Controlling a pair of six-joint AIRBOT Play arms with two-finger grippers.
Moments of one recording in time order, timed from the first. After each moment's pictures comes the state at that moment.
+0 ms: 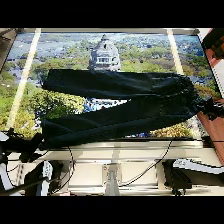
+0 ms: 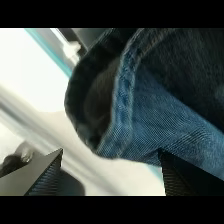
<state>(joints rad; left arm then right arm) 0.69 -0.65 0.38 1.40 -1.41 -1.83 -0.88 -1.40 0.92 -0.79 0.98 1.16</state>
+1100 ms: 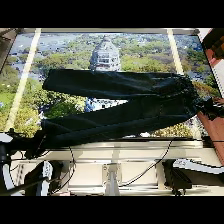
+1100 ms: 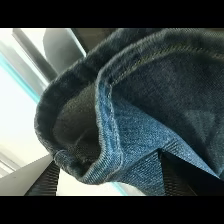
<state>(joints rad) 0.69 -0.65 0.32 1.31 -1.28 -1.87 -0.88 -1.40 0.92 -0.79 1.00 1.16</state>
